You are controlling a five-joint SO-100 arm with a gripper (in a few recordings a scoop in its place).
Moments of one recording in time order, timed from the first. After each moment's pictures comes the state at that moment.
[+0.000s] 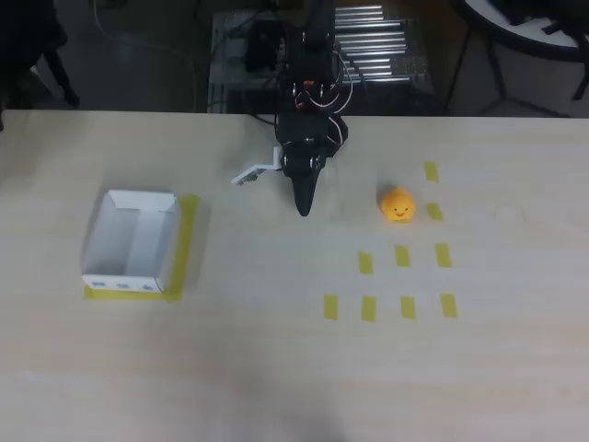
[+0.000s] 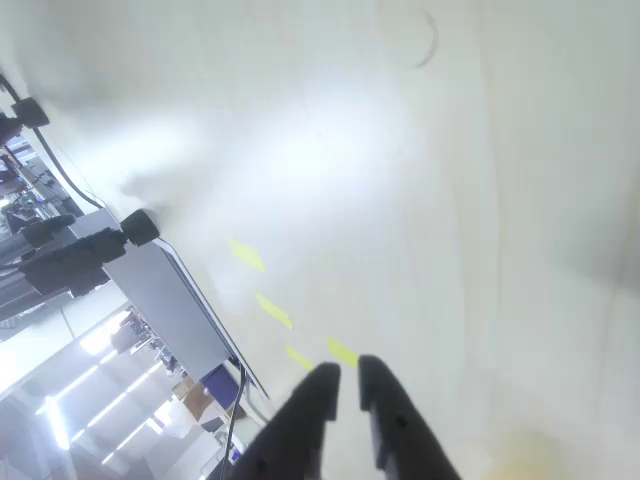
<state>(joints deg) 0.7 188.2 173.9 60.9 11.8</state>
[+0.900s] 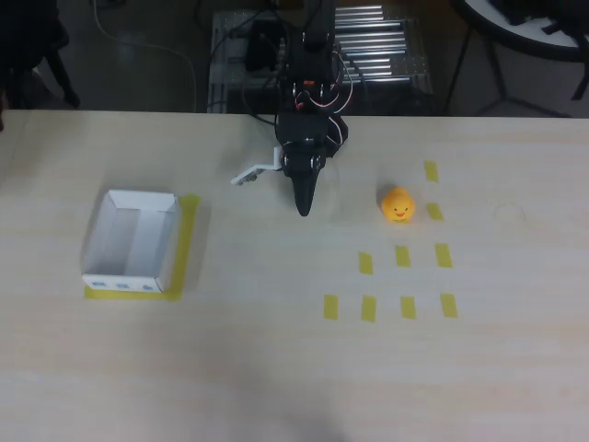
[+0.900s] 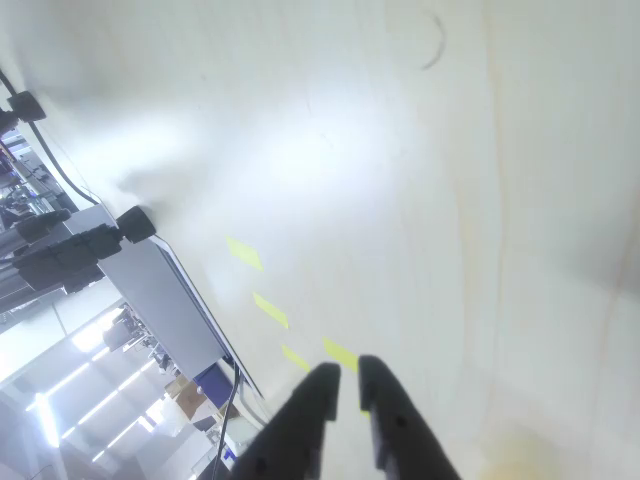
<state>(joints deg) 0.7 188.2 173.9 60.9 10.5</state>
